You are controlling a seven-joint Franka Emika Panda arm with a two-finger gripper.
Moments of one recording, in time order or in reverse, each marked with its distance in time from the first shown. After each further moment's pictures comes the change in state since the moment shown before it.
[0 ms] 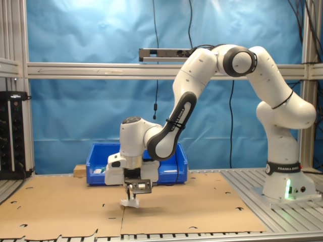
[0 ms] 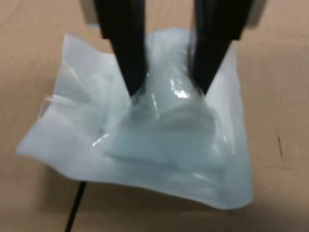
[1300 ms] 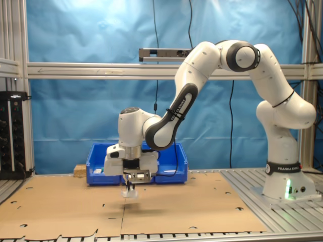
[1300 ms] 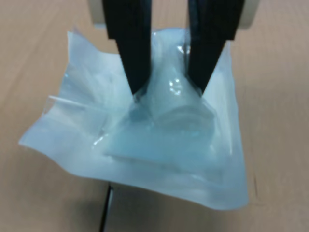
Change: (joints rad) arm 0.000 -0.071 0.001 0.002 0.000 -0.080 0.000
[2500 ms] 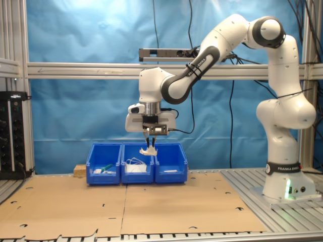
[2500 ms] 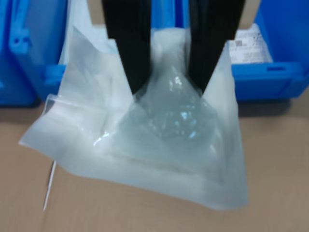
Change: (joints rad) arm -0.004 -0.492 -0.150 -0.279 -0.034 -0.188 -0.047
